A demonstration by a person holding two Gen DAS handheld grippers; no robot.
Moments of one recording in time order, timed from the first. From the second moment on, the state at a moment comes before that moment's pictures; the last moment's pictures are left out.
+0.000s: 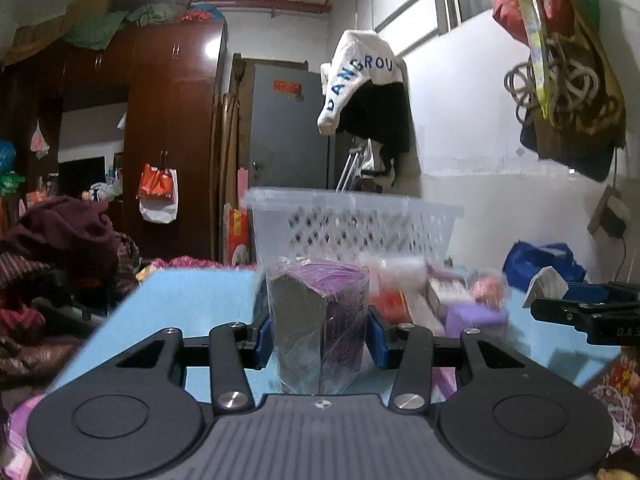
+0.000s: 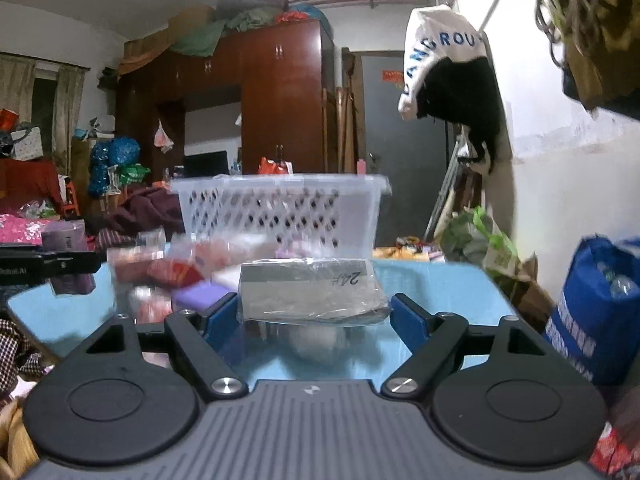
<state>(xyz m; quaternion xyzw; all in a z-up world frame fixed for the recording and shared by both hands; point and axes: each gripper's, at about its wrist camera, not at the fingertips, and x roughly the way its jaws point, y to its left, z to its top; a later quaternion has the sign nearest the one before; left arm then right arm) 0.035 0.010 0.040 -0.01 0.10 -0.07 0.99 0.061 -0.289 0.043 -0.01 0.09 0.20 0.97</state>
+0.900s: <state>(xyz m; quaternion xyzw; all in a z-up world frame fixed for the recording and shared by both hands) 0.254 0.007 0.127 -0.06 0.17 -0.06 0.98 0.236 -0.215 0.120 -0.10 0.13 0.17 0.97</state>
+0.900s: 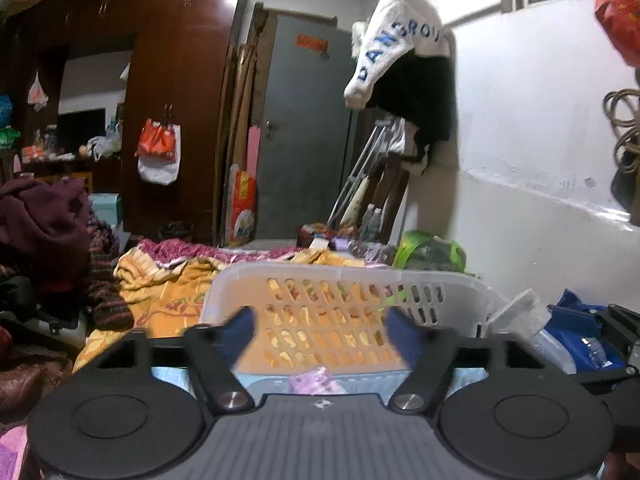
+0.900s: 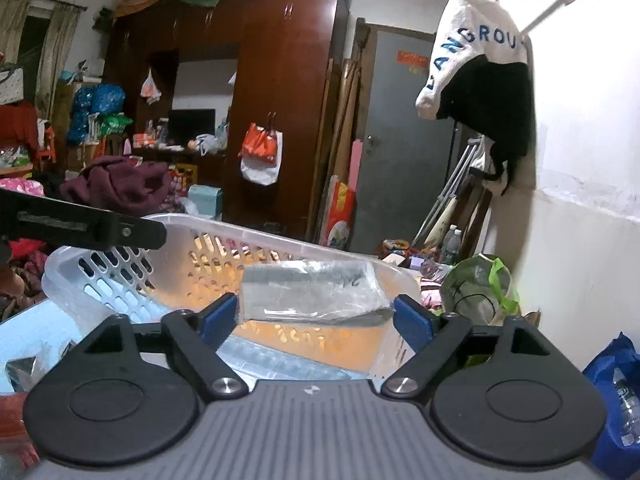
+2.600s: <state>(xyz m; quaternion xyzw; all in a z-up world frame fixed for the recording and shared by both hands) 0.058 0.027 0.011 -0.02 0.07 -0.09 0.99 0.025 -0.274 0.018 0.02 0.04 0.28 0.96</state>
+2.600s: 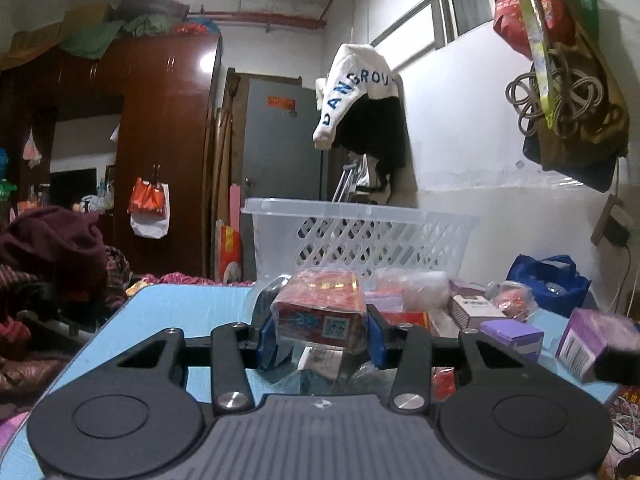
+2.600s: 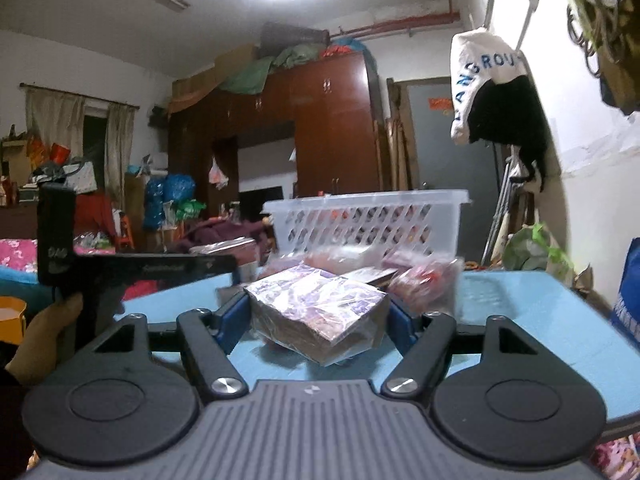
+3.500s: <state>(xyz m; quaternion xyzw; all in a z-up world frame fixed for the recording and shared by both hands) 0.214 0.010 0.136 -0.05 0.12 -0.10 0.99 0.230 -0.220 0.139 -0.05 0.06 0.24 0.97</state>
